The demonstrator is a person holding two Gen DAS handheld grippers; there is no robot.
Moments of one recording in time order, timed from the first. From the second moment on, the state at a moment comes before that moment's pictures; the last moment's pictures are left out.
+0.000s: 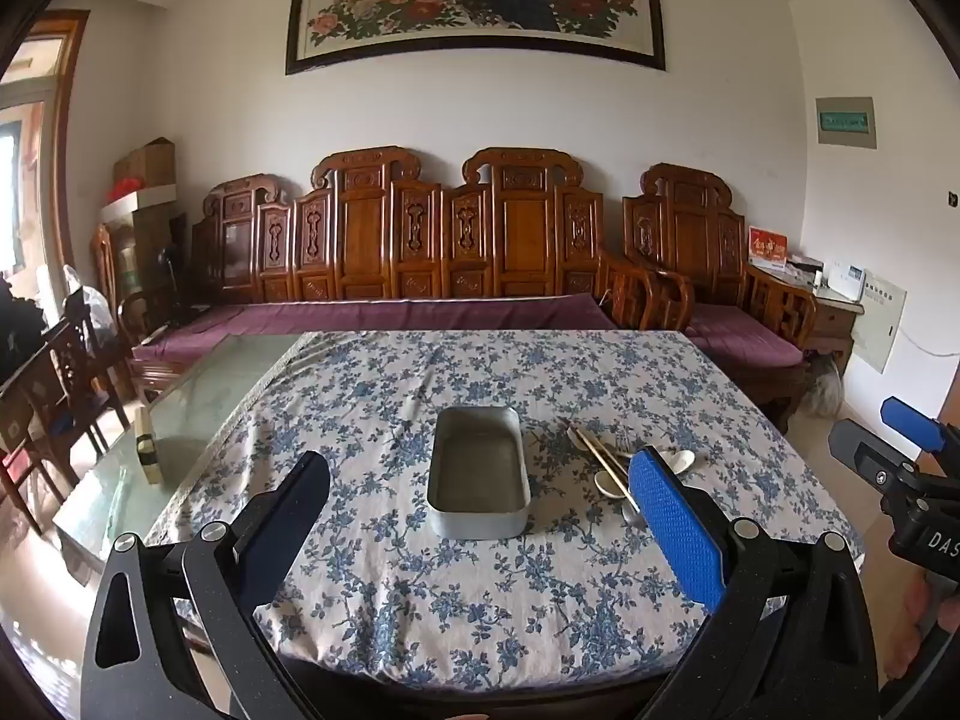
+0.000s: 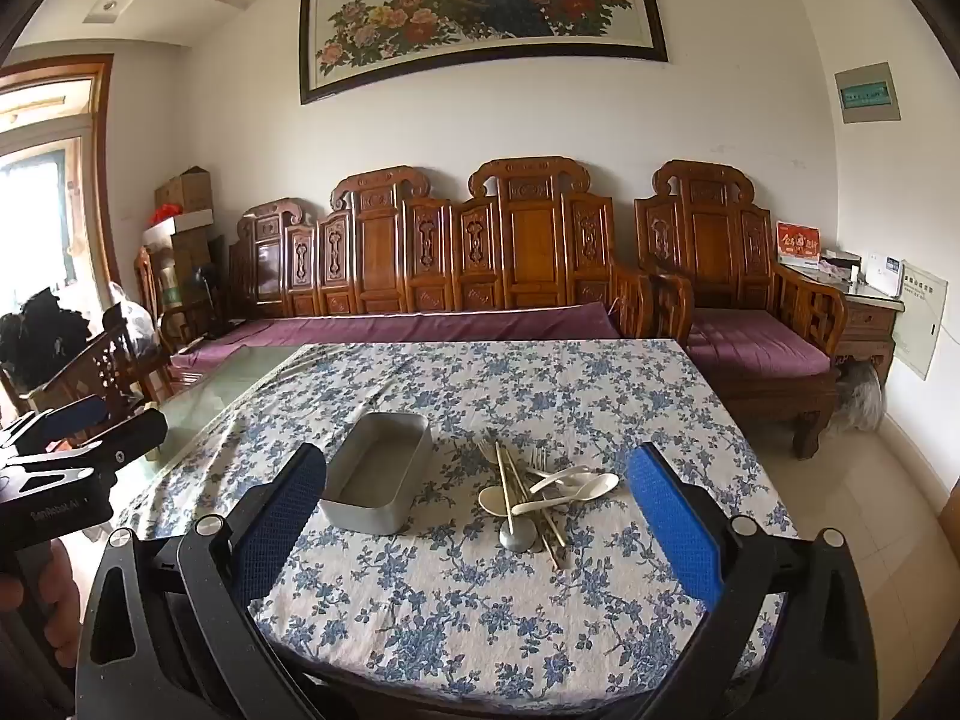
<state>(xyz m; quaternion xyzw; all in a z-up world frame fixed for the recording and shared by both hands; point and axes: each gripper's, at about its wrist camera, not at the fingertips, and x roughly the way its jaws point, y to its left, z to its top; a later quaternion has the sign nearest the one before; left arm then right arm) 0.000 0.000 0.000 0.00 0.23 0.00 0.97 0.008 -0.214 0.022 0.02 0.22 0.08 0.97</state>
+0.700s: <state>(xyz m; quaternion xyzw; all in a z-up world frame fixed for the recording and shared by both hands) 0.000 0.000 0.001 0.00 0.22 0.00 0.97 0.006 -0.212 0.021 0.02 0.22 0.08 0.97</state>
